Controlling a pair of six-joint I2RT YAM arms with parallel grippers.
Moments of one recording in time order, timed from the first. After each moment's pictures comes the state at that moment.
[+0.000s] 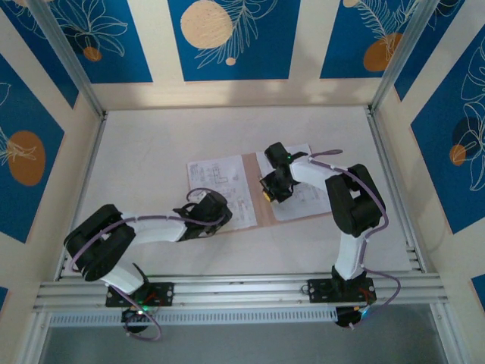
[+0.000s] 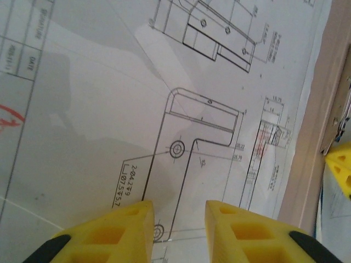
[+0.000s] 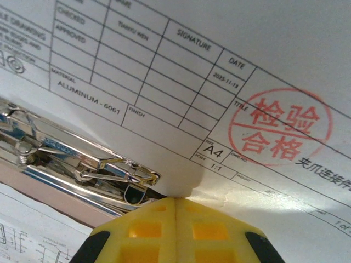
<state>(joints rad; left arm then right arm) -0.86 1.53 0.63 0.00 -0.13 -1.37 0.48 1.88 1.19 -0.67 -0.18 1.41</state>
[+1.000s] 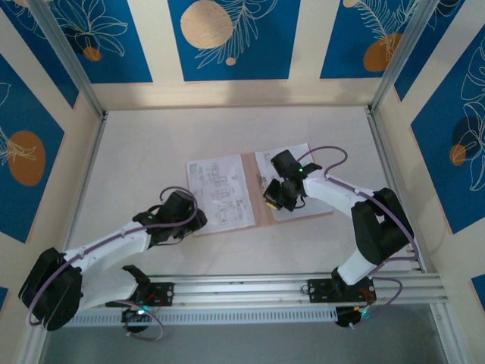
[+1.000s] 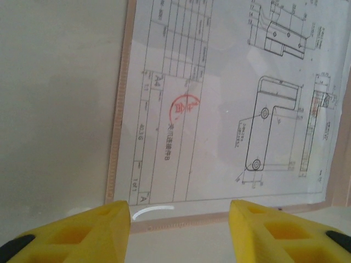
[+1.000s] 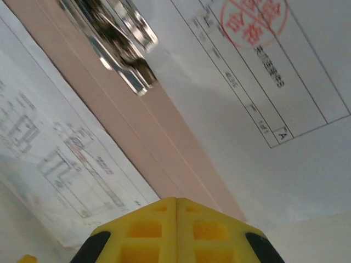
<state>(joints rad) -0.65 1.09 0.51 -0.41 0.00 -1.05 0.52 1.59 0.98 -0.66 -0.23 1.04</state>
